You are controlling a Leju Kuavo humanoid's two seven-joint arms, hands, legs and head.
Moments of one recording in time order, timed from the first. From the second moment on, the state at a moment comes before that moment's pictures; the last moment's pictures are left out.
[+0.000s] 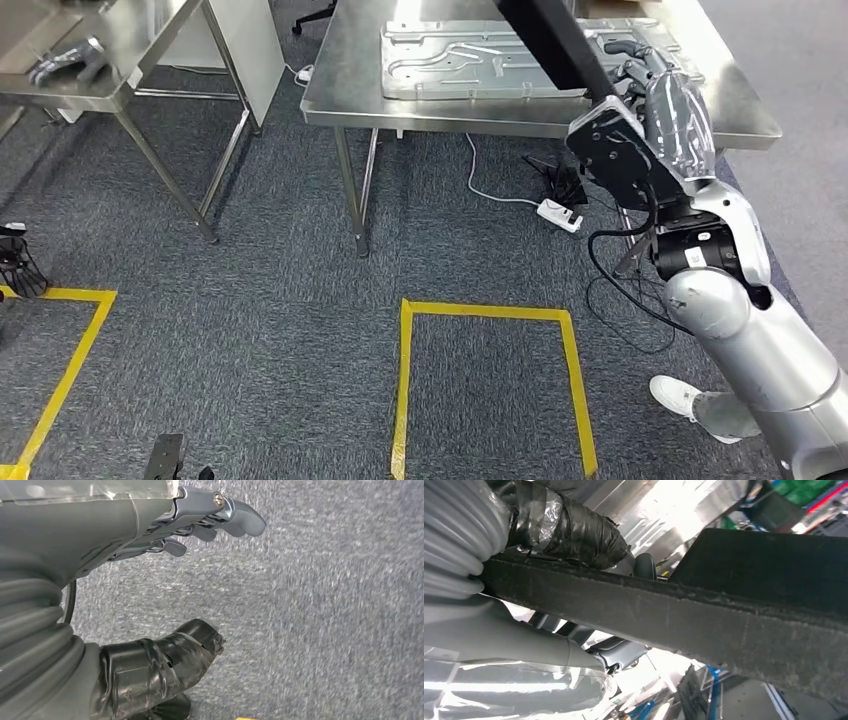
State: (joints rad) left arm -0.10 0.19 -0.46 -0.24 0.52 0.21 -0.39; right arm -0.80 -0.50 0.54 -1.71 0.36 -0.21 0.49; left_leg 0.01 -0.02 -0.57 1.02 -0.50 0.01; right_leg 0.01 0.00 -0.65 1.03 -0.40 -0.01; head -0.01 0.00
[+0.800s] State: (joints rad) left arm -0.11 0.18 -0.48 -0.24 0.51 0.23 -0.38; right arm -0.77 -0.51 0.55 -1.71 0.47 -0.17 0.50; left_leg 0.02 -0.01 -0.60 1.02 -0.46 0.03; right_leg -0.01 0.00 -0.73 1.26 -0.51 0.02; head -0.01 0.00
